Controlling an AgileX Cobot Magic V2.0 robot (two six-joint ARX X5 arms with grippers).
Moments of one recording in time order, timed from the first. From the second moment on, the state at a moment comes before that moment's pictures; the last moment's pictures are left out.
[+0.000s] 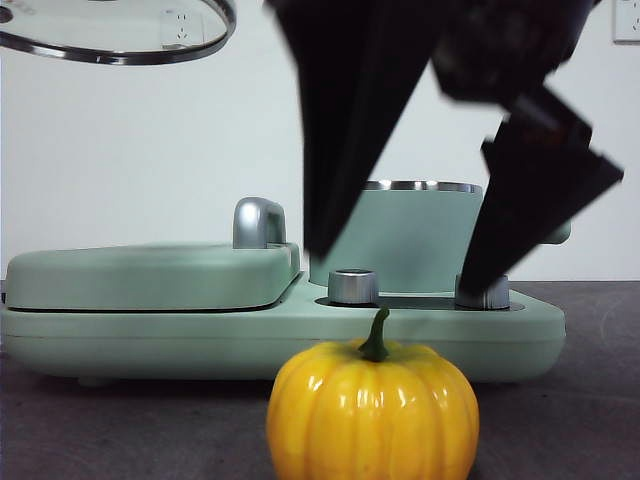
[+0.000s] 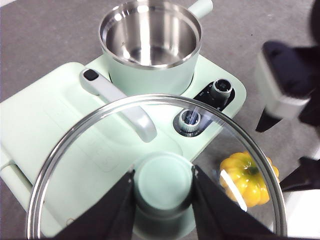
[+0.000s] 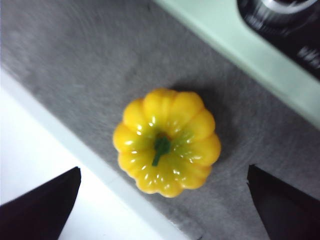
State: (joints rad) left arm -0.65 0.83 1.04 -0.81 0.14 0.11; right arm 0.99 1.36 0.97 -0.79 -0.13 0.42
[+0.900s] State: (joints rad) left arm -0.65 0.82 1.03 -0.72 0.14 0.09; right arm 1.01 1.59 0.99 -0.72 -0.13 0.44
